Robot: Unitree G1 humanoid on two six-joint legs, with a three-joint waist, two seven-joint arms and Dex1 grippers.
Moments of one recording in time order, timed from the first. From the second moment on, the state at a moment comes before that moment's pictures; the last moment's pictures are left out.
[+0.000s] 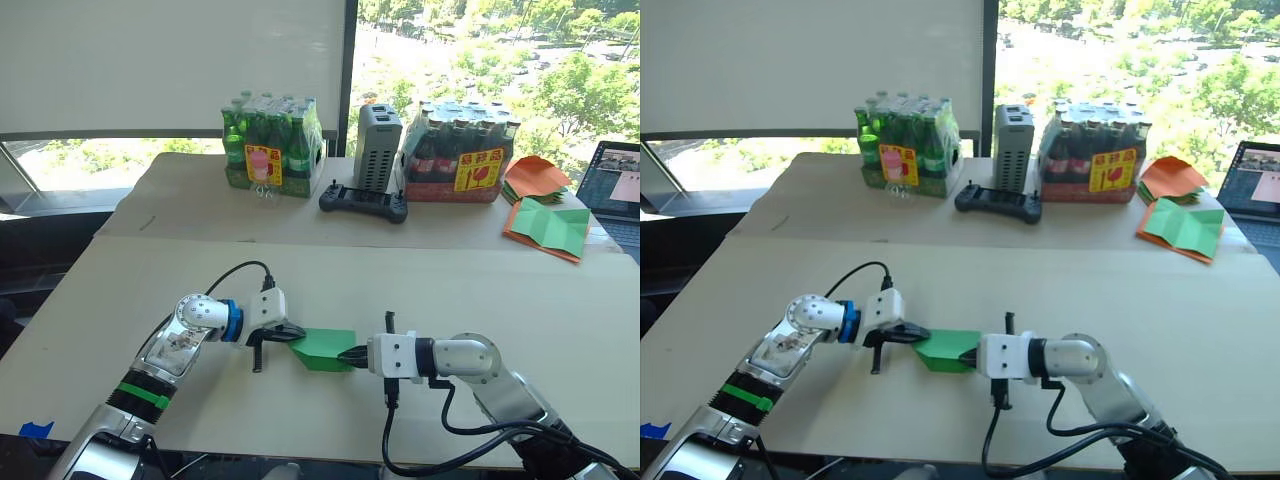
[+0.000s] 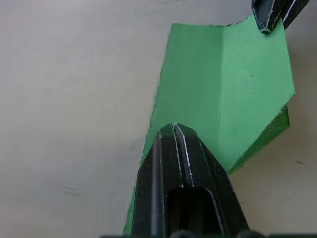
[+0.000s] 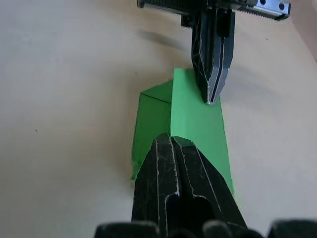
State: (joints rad) left arm -0.49 0.61 -0.31 0.14 -0.10 0.12 -1.19; right arm -0.27 -0.60 0.35 -0.28 -0.01 0.06 1.00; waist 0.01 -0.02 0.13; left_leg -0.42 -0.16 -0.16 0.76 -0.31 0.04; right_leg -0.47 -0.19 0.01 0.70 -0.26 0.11
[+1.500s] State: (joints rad) left arm -0.44 0.65 -0.24 0.05 -0.22 0.32 -1.23; right arm -0.40 -0.53 0.39 -0.18 -0.01 0.36 0.95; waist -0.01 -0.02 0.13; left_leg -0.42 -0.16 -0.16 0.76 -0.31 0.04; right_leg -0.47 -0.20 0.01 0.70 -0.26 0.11
